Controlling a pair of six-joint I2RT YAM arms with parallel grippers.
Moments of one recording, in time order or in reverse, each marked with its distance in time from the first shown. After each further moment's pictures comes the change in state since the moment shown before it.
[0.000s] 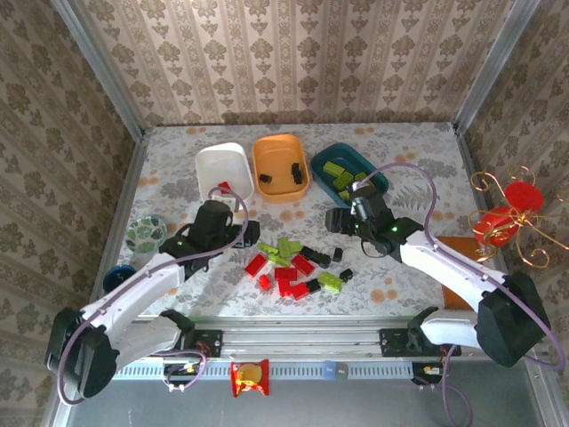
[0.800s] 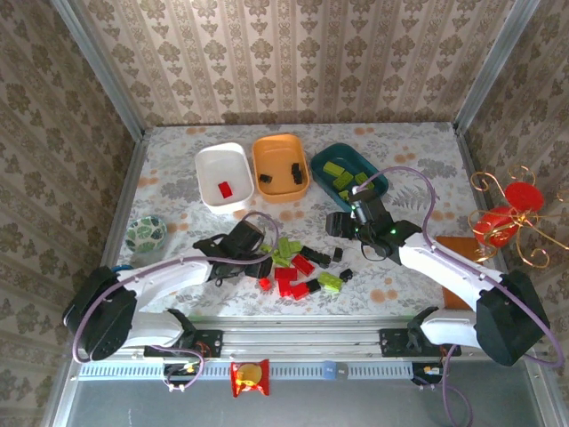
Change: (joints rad) left arm -0.194 0.219 -0.045 -0.110 -0.022 -0.024; right arm 0.005 0.005 -0.024 0.013 0.000 0.010
